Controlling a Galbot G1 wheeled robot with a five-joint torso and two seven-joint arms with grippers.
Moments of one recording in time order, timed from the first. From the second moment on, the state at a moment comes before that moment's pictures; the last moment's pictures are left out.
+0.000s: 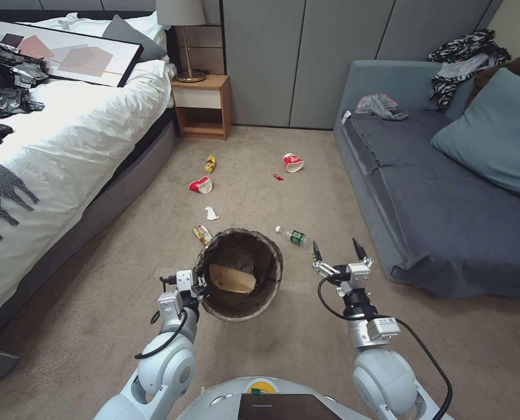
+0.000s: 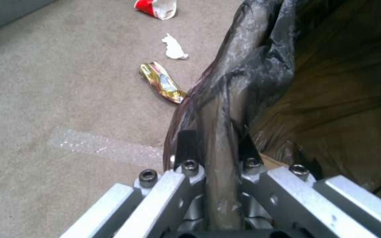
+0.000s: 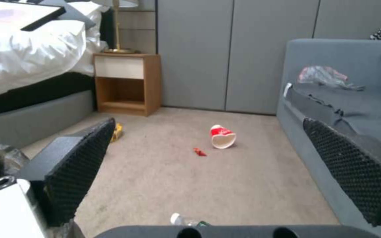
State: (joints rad) left arm 1.52 -1.20 -0.22 -2.17 -0.56 0.35 -0.58; right arm -1.63 1.12 0.33 2.14 0.18 0.22 0.34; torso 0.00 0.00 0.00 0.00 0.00
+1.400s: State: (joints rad) left arm 1.52 -1.20 -0.22 -2.17 -0.55 0.35 -0.58; right arm -1.62 1.13 0.32 2.14 0.16 0.22 0.35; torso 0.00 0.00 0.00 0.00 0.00
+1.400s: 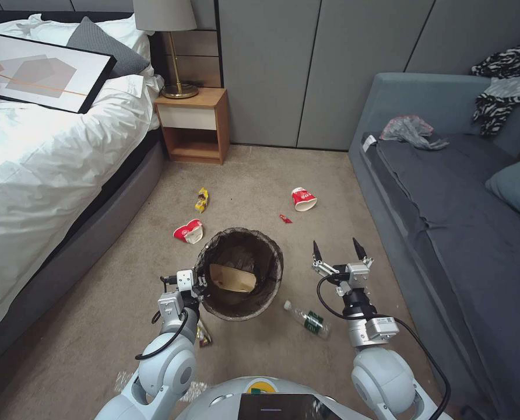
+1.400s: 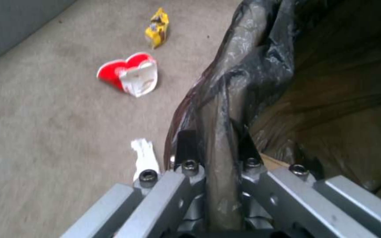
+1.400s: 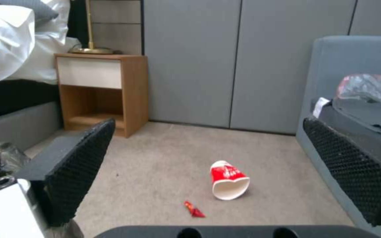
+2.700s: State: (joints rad) left arm 1.53 -1.19 -0.22 -2.17 -0.55 0.34 -0.57; right arm -1.55 0.52 0.27 1.99 0.58 0.22 0.17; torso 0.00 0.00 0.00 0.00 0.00
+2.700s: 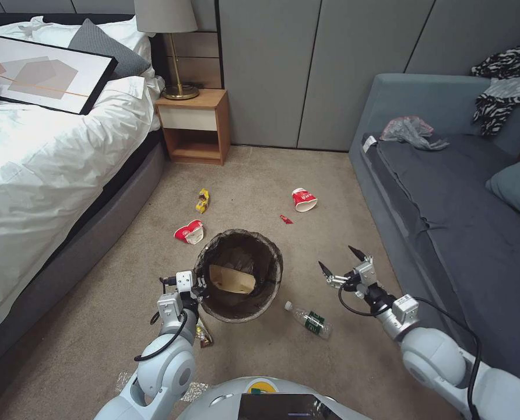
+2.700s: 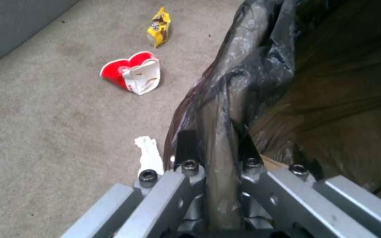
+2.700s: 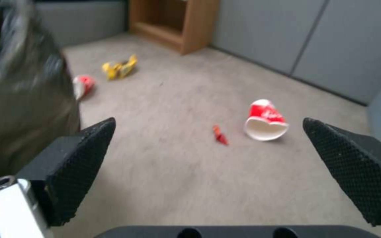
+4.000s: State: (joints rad) left arm 1.51 -1.21 -0.22 -2.14 -0.54 0.34 -0.57; right arm -1.32 0.56 -0.14 1.68 0.56 0.27 -0.17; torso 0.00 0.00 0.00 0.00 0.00
